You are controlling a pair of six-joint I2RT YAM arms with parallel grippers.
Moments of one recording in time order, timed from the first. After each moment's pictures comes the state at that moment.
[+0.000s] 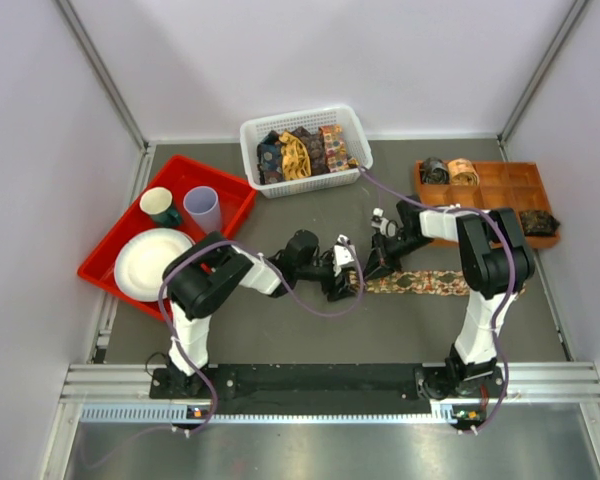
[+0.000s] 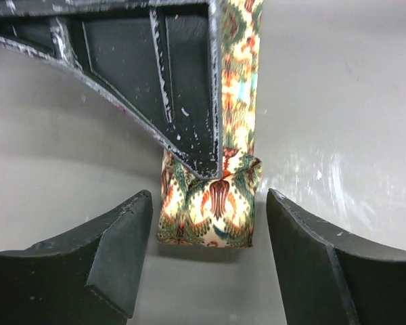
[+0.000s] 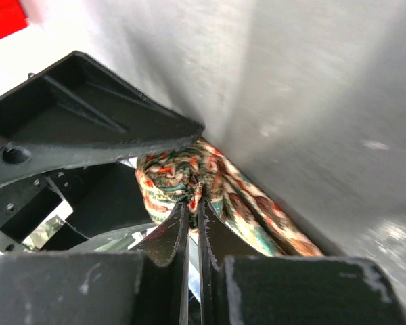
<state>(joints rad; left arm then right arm) -0.78 1.95 0.81 0.66 0.66 0.26 0.24 1.93 1.06 -0.59 -0.86 0.20</state>
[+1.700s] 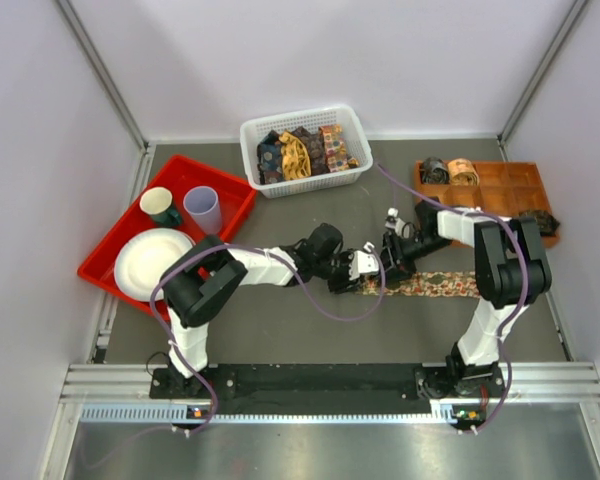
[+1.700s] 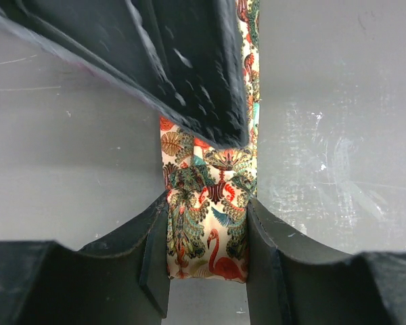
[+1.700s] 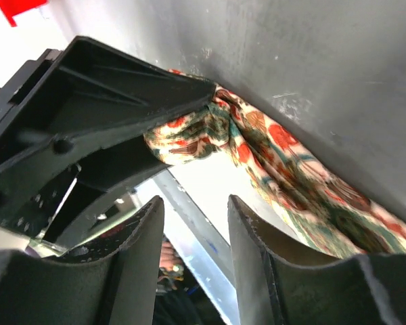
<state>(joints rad) -0.86 1.92 1.02 0.18 0.52 0.52 0.14 1.82 1.02 -0.76 -0.91 0.06</state>
